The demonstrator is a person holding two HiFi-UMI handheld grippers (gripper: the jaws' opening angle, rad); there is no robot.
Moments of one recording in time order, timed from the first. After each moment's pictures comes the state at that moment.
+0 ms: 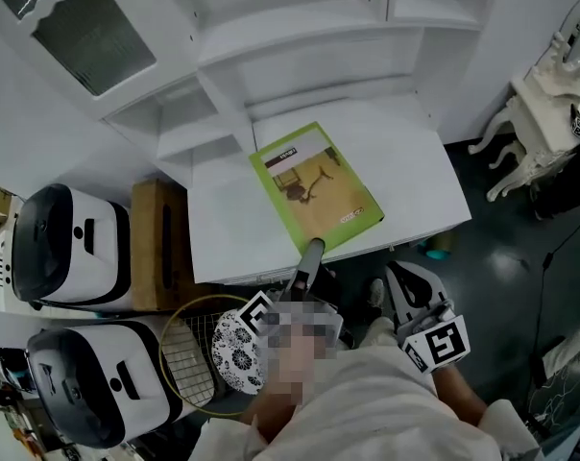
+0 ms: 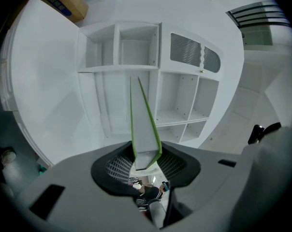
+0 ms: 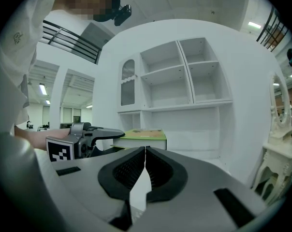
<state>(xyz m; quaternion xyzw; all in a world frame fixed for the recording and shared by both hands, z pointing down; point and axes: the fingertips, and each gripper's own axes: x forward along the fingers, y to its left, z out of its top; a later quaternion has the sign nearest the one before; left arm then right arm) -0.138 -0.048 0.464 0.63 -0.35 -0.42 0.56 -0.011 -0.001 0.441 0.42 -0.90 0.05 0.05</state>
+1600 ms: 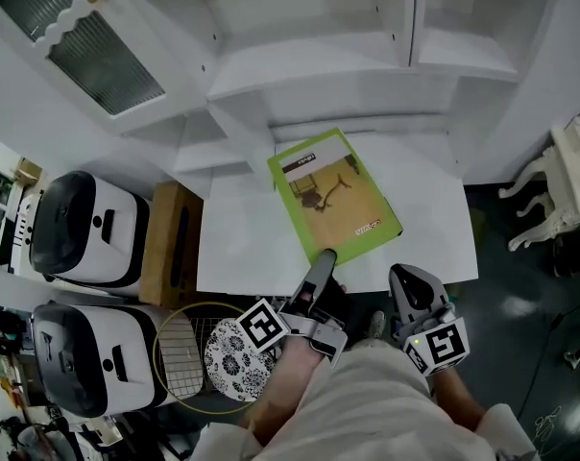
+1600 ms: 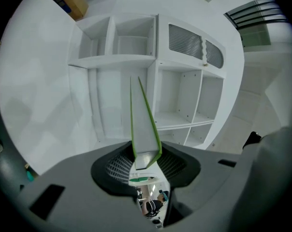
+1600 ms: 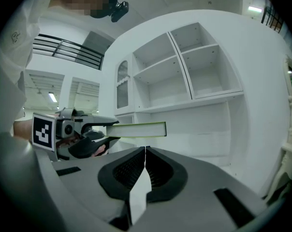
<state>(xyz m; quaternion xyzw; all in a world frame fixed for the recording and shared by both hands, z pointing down) -0.085 -0.129 0.422 0.61 -0.37 -0.44 0.54 0.031 -0.120 0.442 0.36 -0.93 0.06 0.04</state>
